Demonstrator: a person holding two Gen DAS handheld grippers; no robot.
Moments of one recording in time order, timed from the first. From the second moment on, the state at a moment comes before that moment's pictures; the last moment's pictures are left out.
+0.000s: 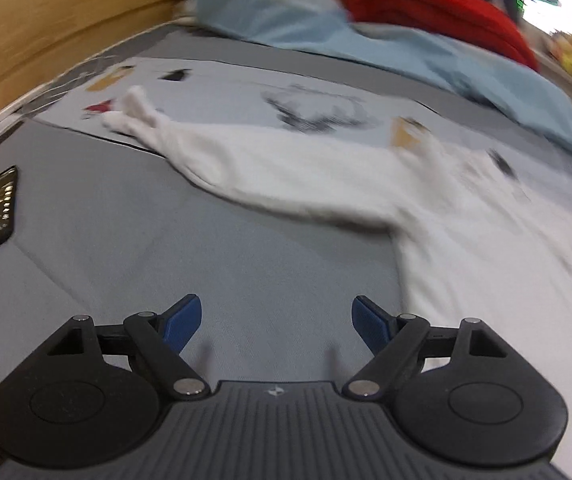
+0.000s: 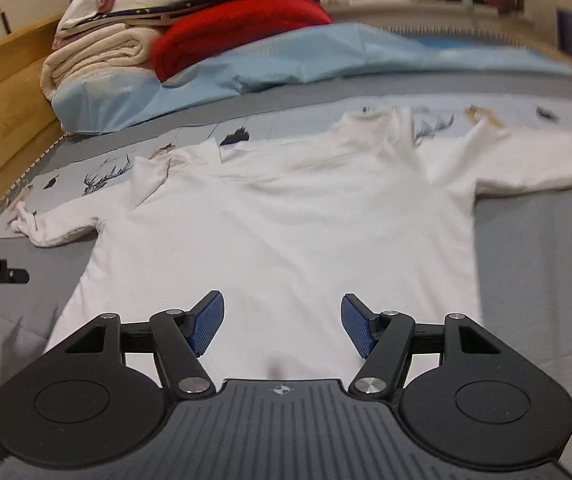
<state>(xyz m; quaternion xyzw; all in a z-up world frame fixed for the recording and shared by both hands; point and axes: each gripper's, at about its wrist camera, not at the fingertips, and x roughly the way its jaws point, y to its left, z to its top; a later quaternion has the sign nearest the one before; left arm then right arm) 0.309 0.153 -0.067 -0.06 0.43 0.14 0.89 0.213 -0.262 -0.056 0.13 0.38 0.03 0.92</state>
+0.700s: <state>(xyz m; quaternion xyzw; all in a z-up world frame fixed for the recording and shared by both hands) 0.495 0.312 -0.085 -0.28 0.42 0.23 0.83 0.267 -0.297 -0.098 0.17 0.45 -0.05 0.88</state>
